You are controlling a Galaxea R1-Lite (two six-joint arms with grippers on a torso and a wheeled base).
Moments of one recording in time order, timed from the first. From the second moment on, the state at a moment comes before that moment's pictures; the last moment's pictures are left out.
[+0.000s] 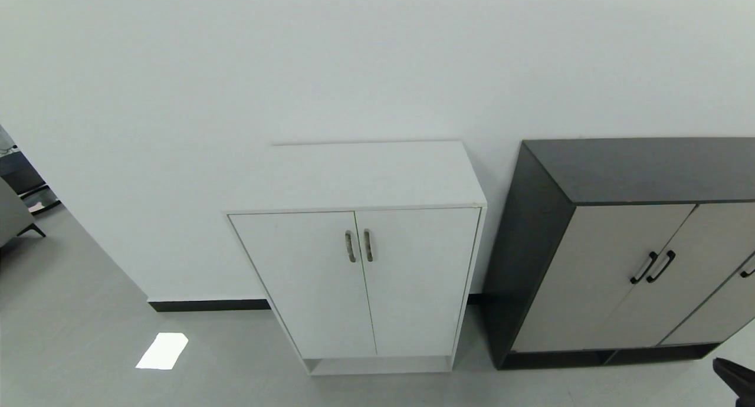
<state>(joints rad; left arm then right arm) 0.00 0.00 0.00 0.00 -0.04 0.01 0.27 0.99 -0.01 -0.60 -0.30 -0.08</state>
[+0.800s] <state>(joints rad) 0.00 0.00 0.00 0.00 -0.04 0.01 0.27 0.34 -0.01 -0.02 -0.02 -0.01</state>
